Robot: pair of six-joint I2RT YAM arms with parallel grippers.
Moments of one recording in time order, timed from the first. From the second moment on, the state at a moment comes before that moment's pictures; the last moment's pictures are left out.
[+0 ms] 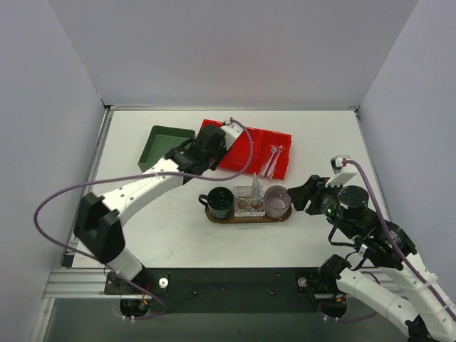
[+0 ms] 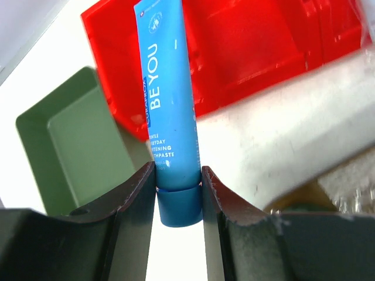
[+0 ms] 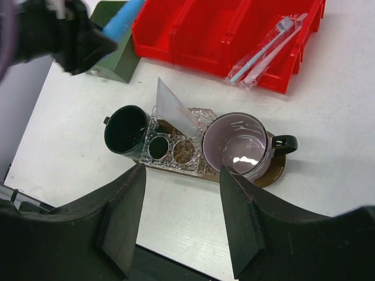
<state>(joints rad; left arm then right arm) -0.74 1.71 1.46 -0.47 -0.34 0.17 0.69 0.56 0.89 -0.69 0.25 0.53</state>
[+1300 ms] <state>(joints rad) -1.10 0.85 0.76 -0.11 -0.20 0.36 0.67 1.07 1.26 -0.63 -0.10 0.71</state>
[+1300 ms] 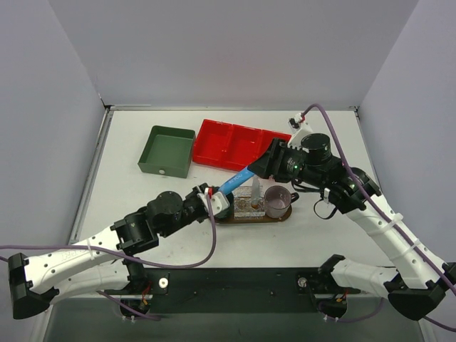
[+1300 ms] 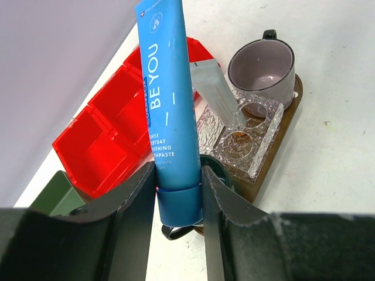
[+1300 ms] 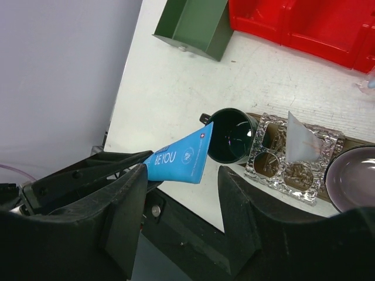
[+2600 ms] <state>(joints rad) -1.13 0.83 0.73 -0.06 -0.24 0.39 0.65 1.11 1.14 -0.46 -0.20 0.87</state>
